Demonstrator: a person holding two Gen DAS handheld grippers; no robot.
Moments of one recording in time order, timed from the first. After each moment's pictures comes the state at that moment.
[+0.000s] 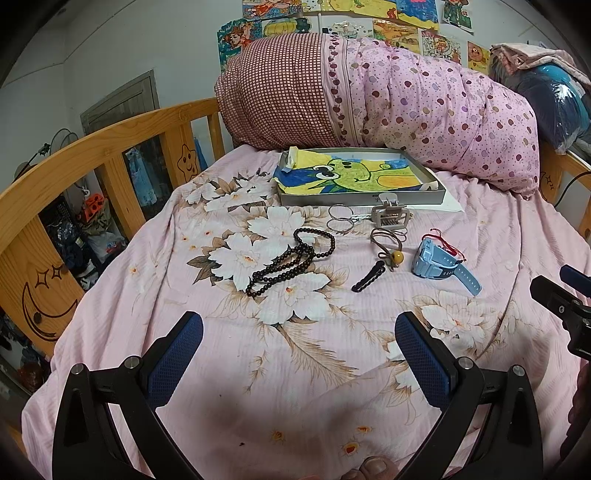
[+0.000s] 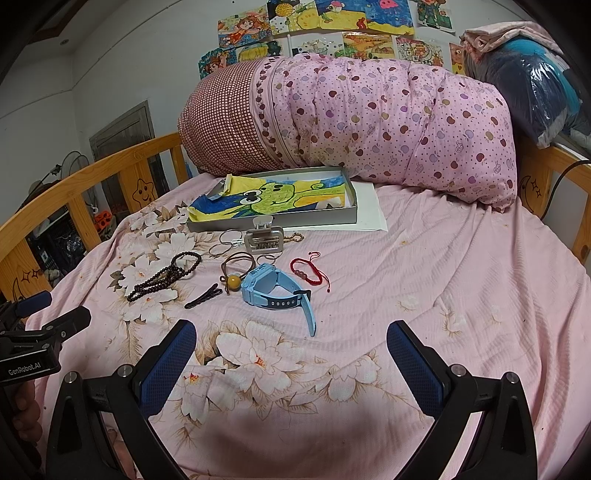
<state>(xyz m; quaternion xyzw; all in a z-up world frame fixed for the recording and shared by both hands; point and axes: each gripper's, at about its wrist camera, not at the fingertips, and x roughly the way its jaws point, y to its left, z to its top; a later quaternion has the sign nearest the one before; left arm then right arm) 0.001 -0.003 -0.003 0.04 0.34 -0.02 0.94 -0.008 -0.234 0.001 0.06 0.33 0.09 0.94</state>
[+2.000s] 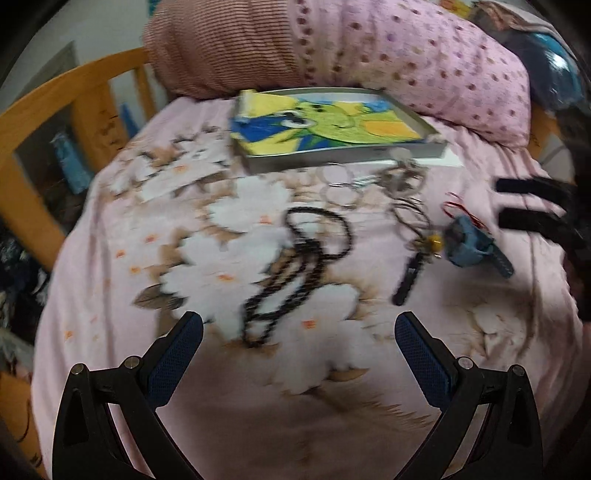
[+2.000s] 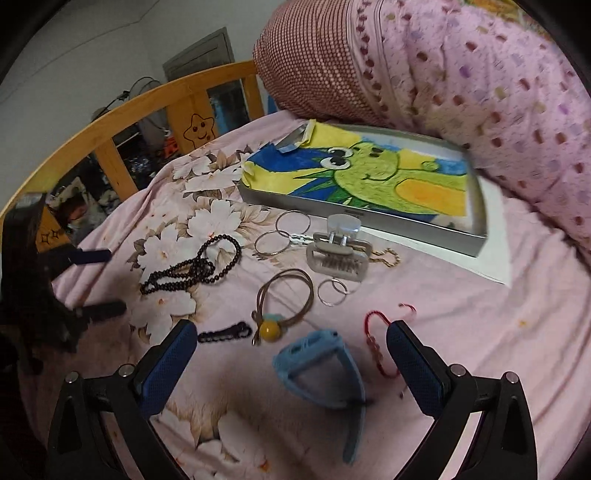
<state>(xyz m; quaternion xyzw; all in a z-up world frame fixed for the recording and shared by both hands) 0.124 0.038 -0.042 0.08 0.45 -0.16 0.87 0.177 -0.192 -0.023 -0.01 0.44 0.30 0.85</state>
